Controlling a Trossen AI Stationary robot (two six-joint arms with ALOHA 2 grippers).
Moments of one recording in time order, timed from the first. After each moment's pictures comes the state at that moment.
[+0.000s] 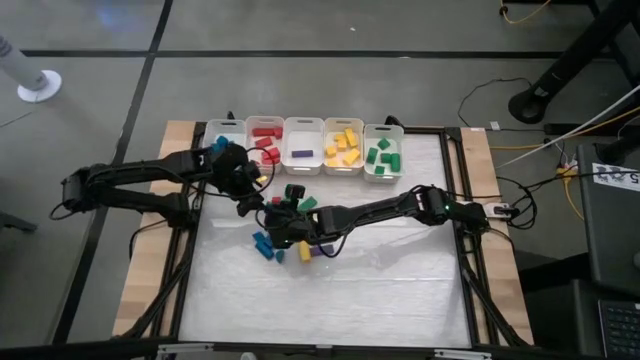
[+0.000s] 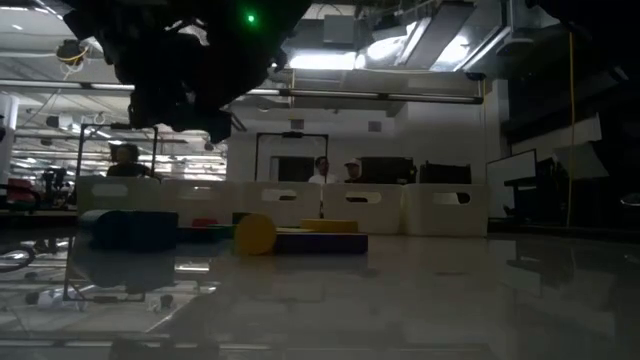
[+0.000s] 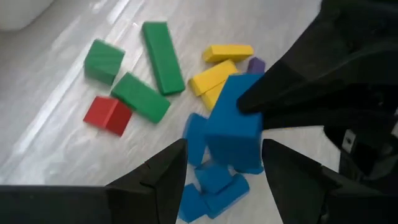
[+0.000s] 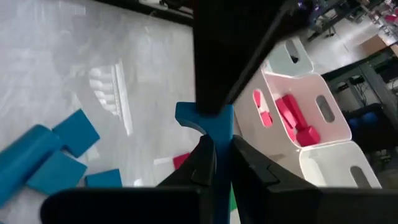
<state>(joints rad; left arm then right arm) 0.32 0.96 0.71 -0.62 0.35 -0.38 0.18 2.34 2.10 -0.51 0.68 -0.08</state>
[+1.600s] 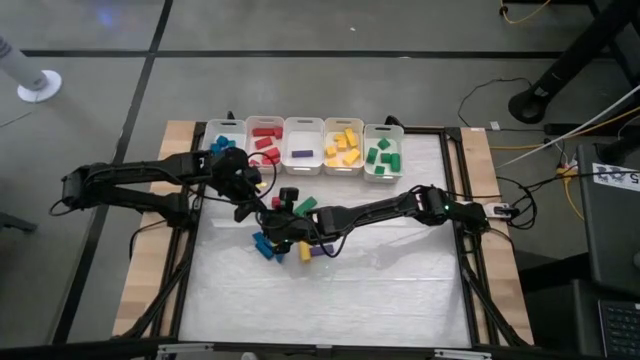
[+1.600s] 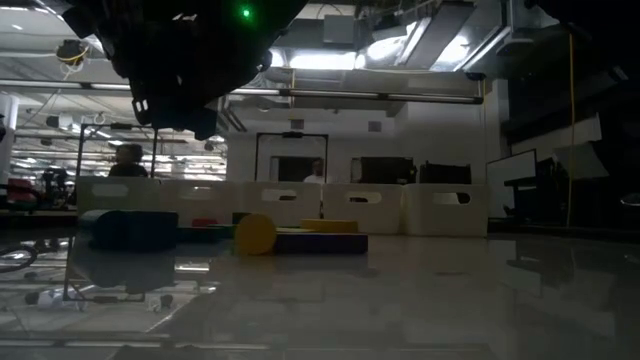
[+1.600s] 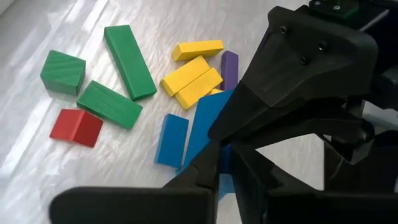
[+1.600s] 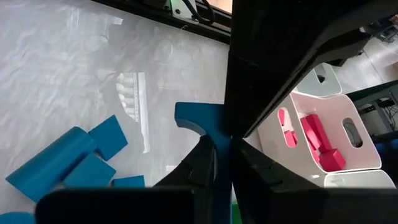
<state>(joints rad) 0.26 0.96 0.71 -0.59 0.39 -0.33 0.18 2.34 2.10 -0.45 0.58 -0.17</state>
